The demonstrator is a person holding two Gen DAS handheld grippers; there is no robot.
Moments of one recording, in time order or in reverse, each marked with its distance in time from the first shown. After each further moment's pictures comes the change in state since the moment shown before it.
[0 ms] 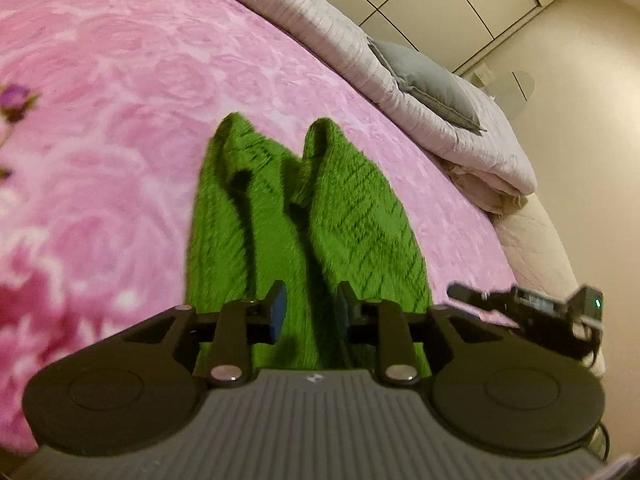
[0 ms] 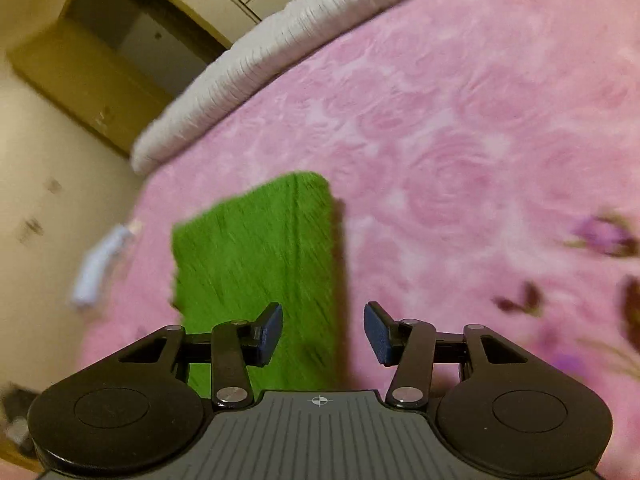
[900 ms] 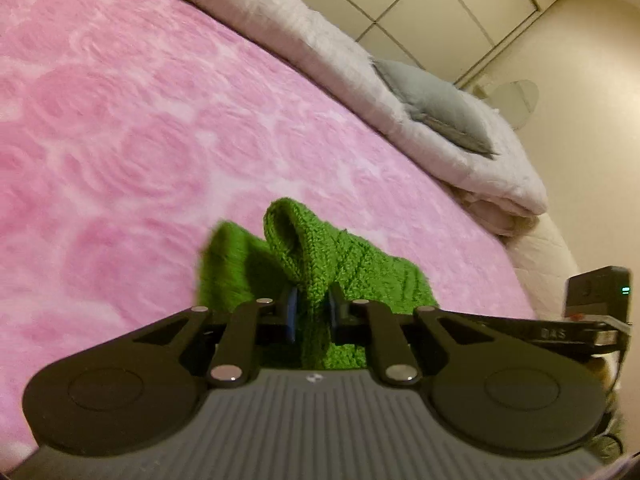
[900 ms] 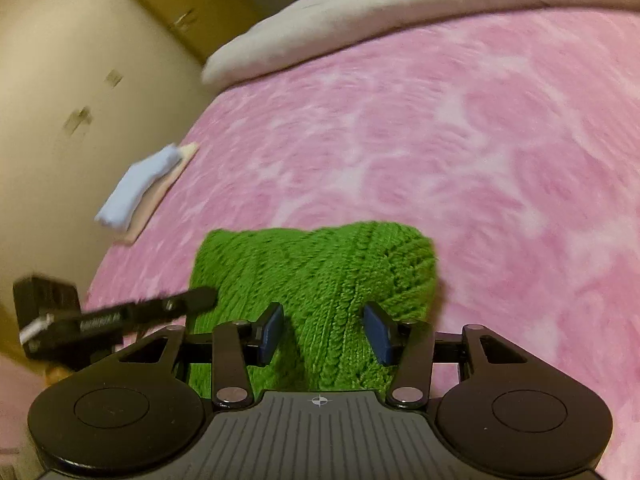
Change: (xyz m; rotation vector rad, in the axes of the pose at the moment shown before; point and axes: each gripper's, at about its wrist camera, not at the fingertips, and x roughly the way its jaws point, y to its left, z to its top) left arm 0.045 0.021 0.086 0.041 -0.039 0.030; right arm 0.099 0.070 0.058 -0.394 0.220 0.082
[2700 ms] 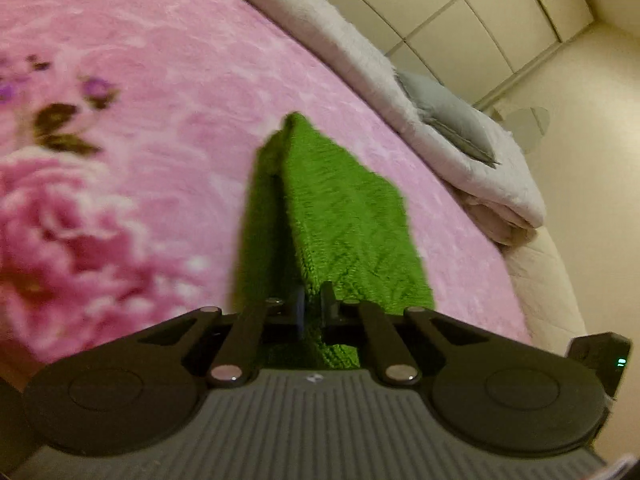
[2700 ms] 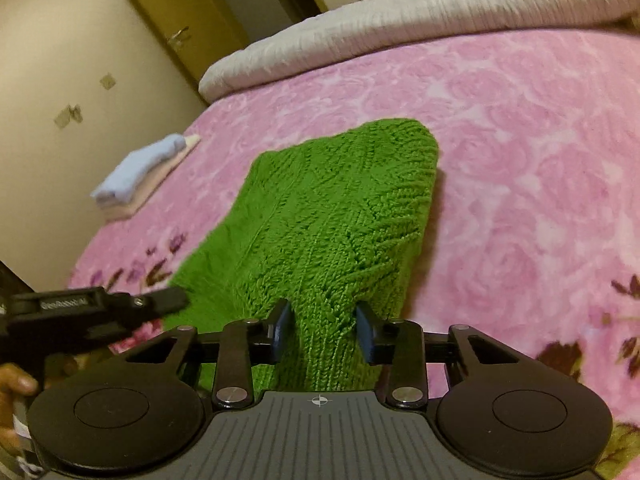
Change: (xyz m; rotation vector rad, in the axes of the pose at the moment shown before) left arm -0.115 0.005 -0.114 -0.147 -0.036 0.057; right arm -0.038 0.092 -0.153 -0.008 -0.144 -0.140
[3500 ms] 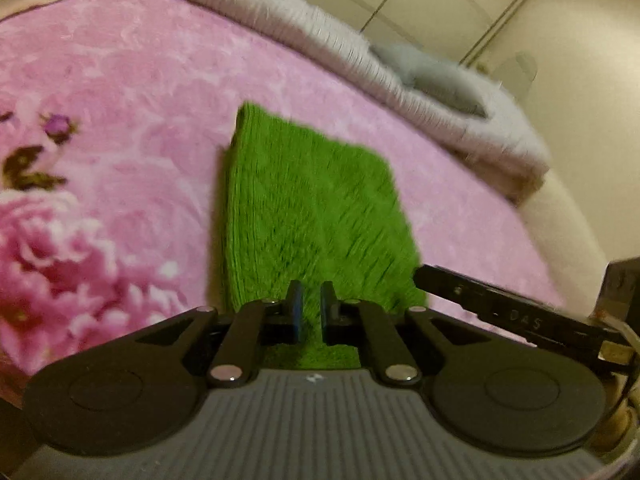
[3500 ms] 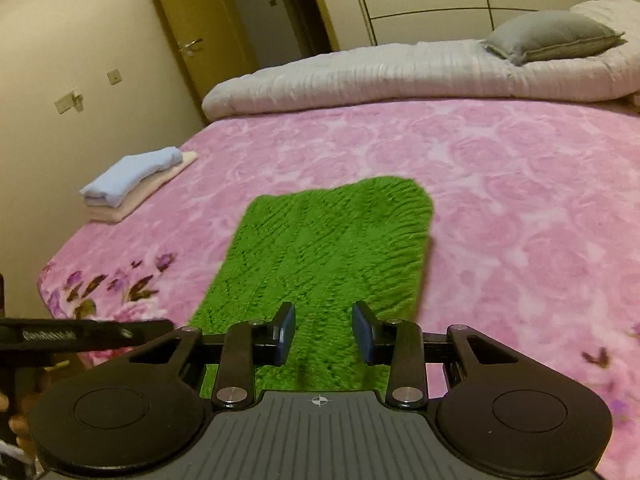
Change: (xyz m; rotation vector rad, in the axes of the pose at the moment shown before) left arm 0.021 -0.049 -0.020 0.223 0.048 0.057; right arm 0.001 0.023 0.003 -0.139 -0.110 -0.108
